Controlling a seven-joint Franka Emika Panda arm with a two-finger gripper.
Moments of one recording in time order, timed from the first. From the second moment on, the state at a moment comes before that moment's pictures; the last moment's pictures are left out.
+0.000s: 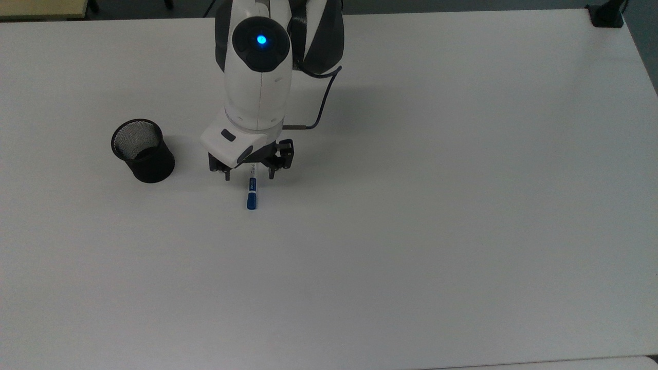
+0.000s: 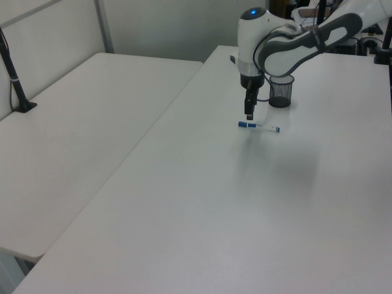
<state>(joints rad) 0.08 0.45 -0.07 -1.66 -0.19 2.16 -0.04</state>
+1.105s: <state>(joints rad) 0.07 0.52 -0.07 -1.69 -0.19 2.32 0.18</state>
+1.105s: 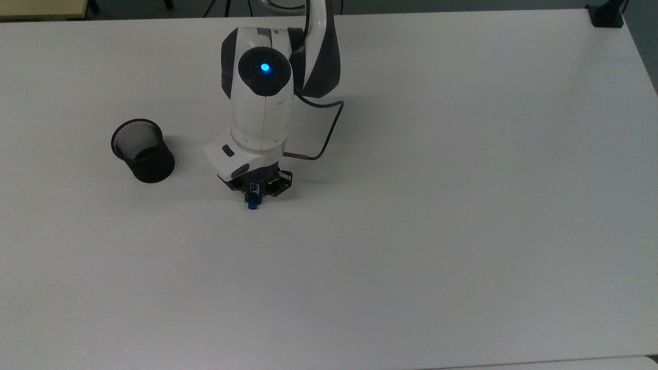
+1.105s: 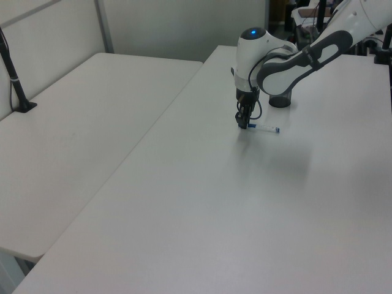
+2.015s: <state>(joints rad) -0.07 0.21 -0.08 -1.74 -0.10 2.33 0.04</state>
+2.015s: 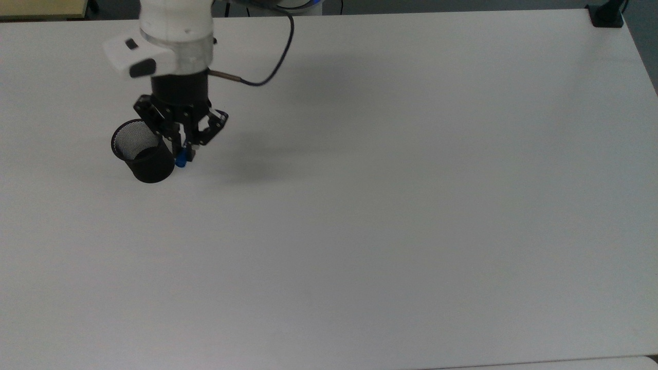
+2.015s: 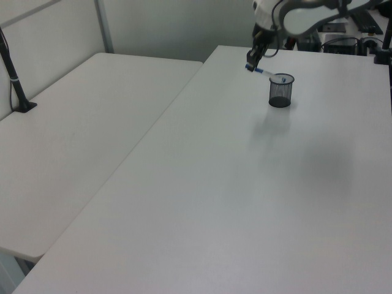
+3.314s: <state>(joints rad) -0.24 0.24 -0.07 -1.98 0.25 2.92 -0.46</state>
